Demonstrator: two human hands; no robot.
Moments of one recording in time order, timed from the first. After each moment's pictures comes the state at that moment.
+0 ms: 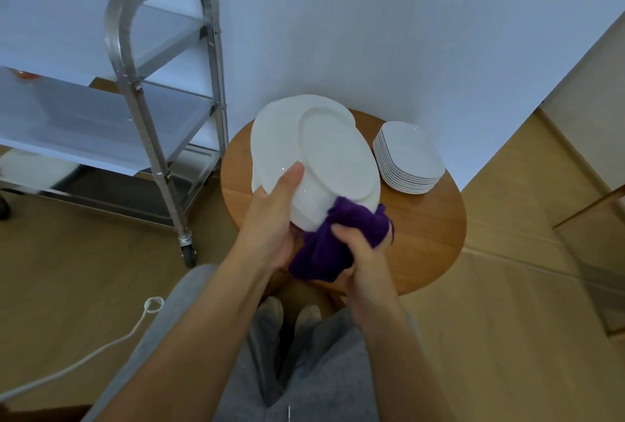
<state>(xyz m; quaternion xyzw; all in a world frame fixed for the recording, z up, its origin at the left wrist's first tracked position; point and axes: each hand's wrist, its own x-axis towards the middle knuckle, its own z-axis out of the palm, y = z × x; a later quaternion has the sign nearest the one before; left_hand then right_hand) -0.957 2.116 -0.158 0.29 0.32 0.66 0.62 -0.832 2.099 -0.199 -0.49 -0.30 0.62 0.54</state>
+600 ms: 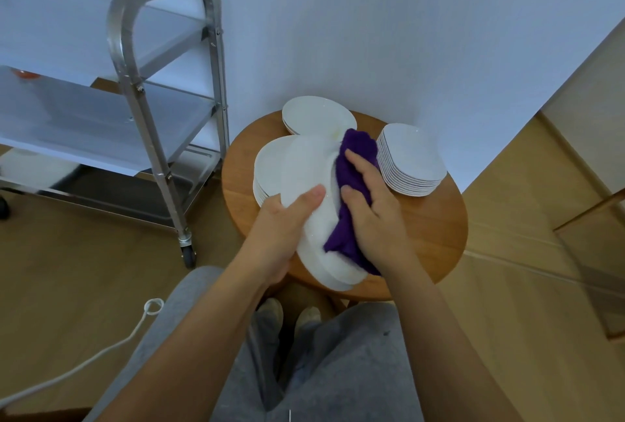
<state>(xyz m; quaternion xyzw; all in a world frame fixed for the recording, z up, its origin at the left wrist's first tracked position) -0.961 2.109 -0.160 0.38 0.38 0.57 0.62 -0.825 2.136 -0.152 -0.52 -0.67 0.34 0.41</state>
